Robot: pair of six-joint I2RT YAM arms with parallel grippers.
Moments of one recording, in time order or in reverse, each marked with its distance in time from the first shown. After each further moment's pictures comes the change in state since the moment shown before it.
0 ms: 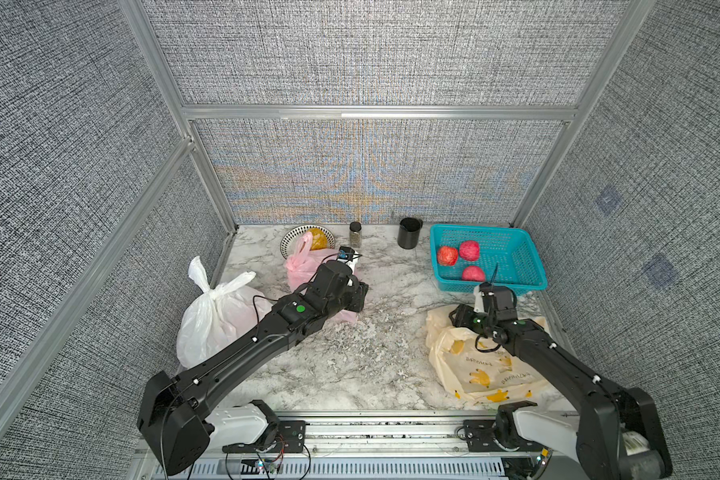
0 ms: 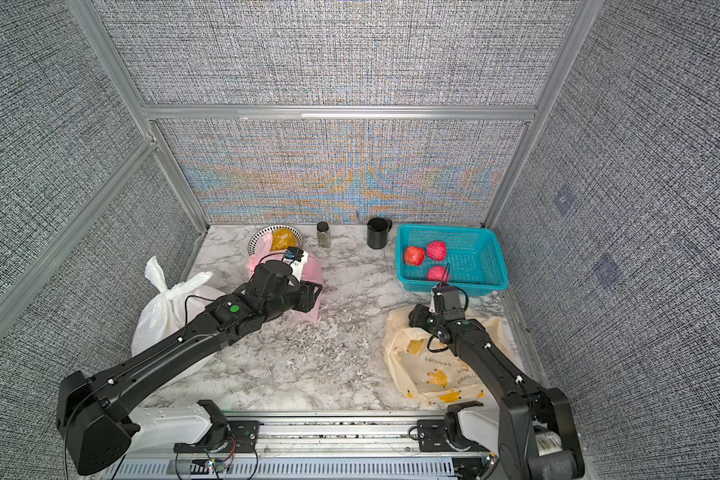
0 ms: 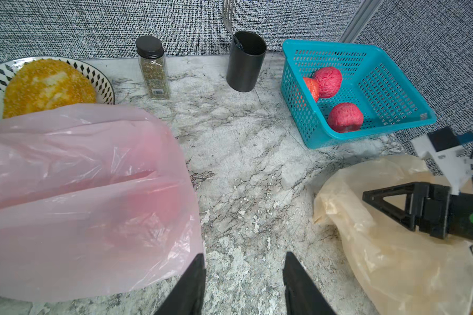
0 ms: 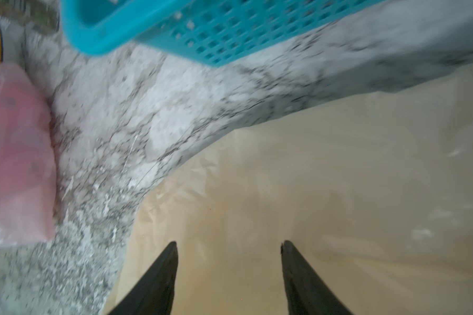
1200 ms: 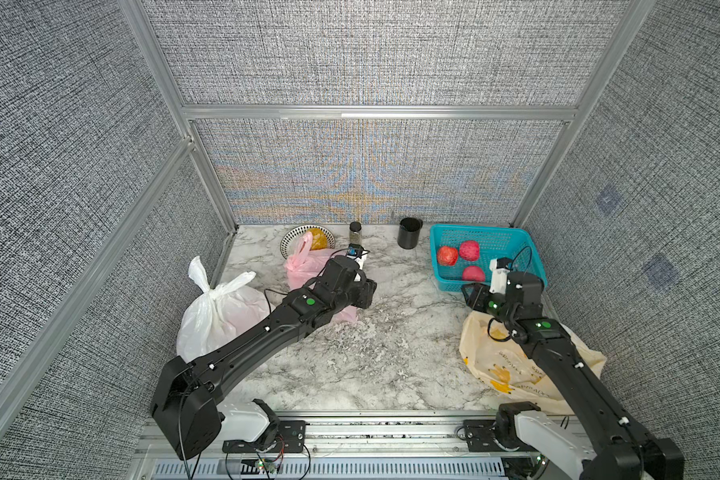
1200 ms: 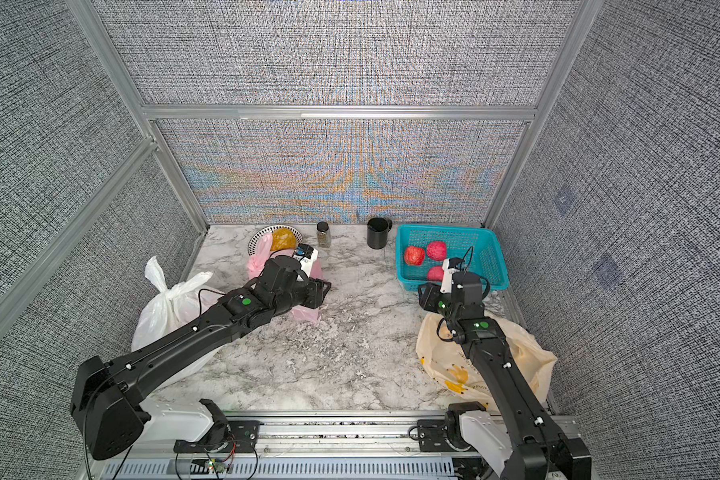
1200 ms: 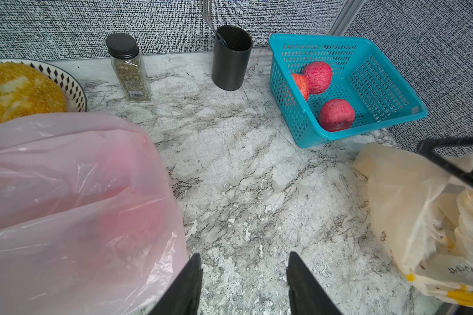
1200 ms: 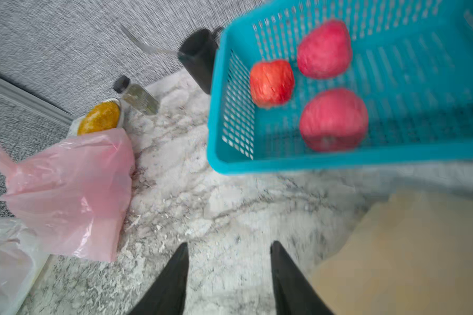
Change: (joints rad) left arm 0.000 0.088 0.043 0.040 0.052 0.023; right arm -0.032 -0.183 0.085 0.002 -0.059 -0.100
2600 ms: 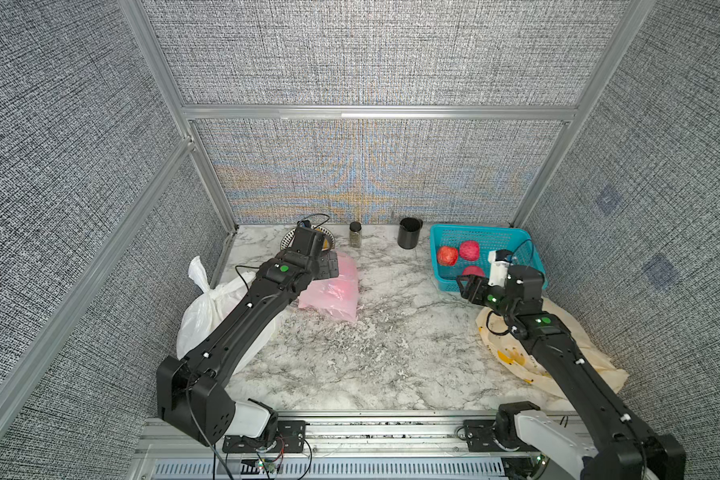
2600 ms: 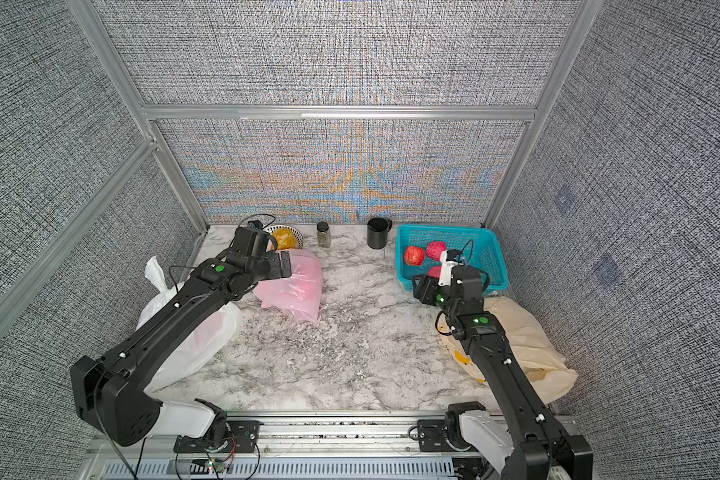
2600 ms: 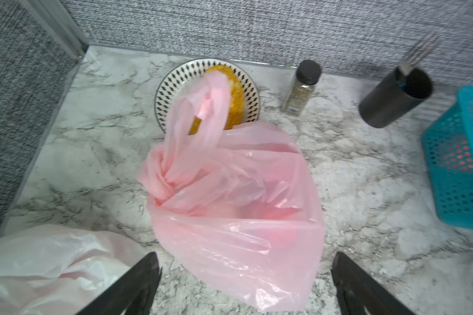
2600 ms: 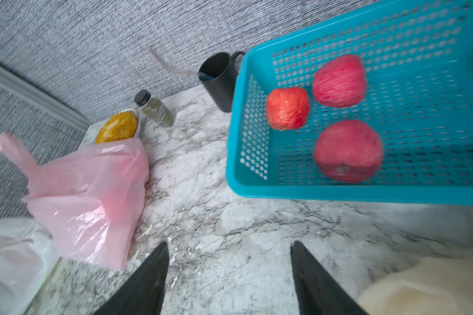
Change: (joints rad) left arm 0.312 0.091 0.232 -0.335 -0.236 -0.034; right arm 0.078 0.090 0.118 0.062 -0.019 -0.053
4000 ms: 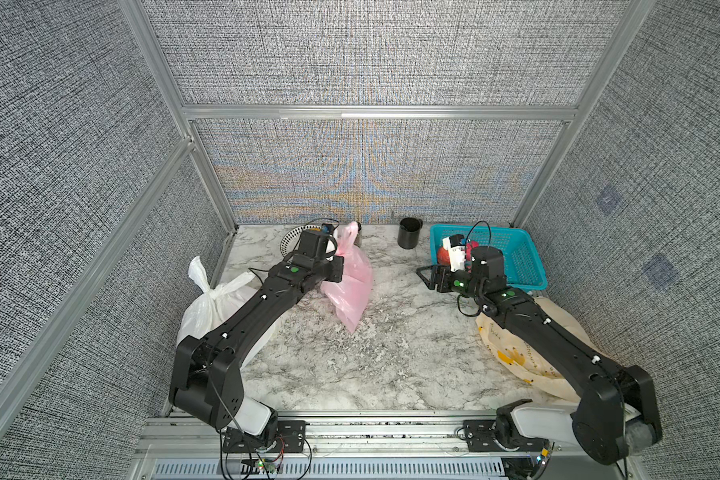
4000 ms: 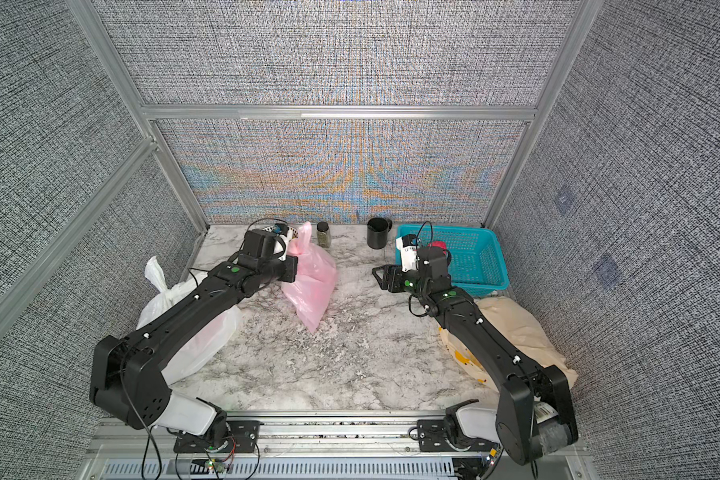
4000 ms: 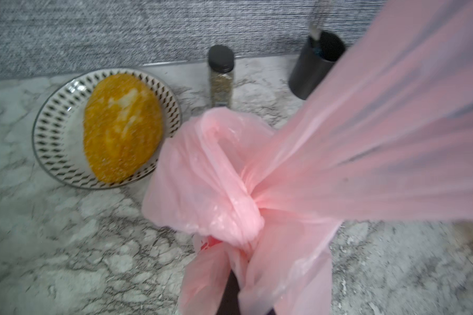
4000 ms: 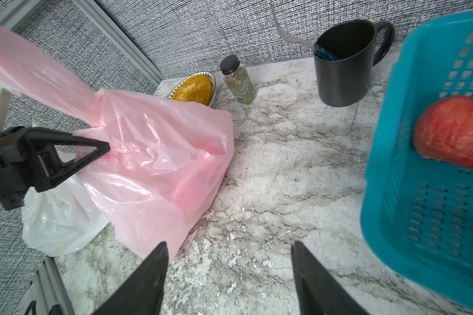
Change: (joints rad) left arm -0.044 0.060 -0.078 0.261 0.336 0.242; right arm 0.156 0.253 0.150 0.131 -0.190 -0.026
